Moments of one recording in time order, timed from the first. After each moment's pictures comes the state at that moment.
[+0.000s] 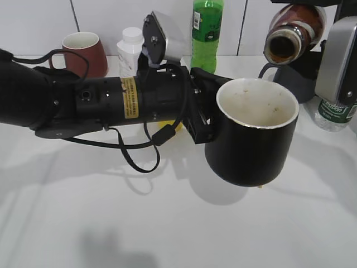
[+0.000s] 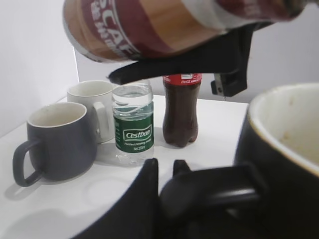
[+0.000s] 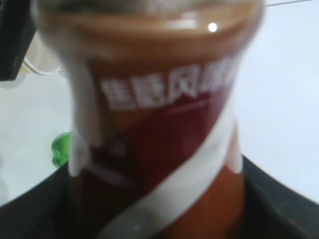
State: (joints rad) left arm -0.66 1.87 -0.97 0.91 -0.94 -0.55; right arm 0.13 1.36 -0.72 -1.23 -0.81 -0.41
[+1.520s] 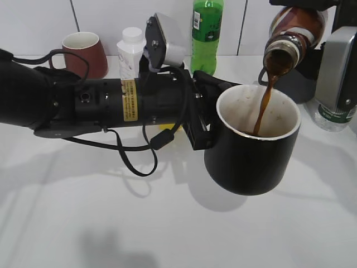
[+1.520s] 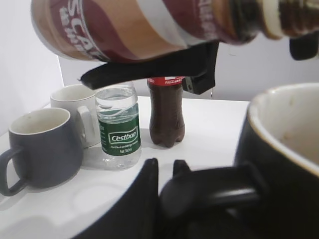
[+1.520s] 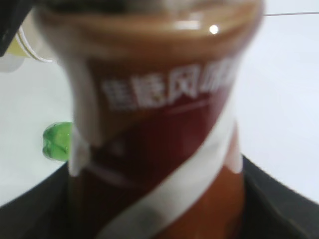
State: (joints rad) left arm -0.66 1.87 -0.97 0.96 -0.96 -0.55; right arm 0.13 1.36 -0.72 -1.23 -0.80 -0.52
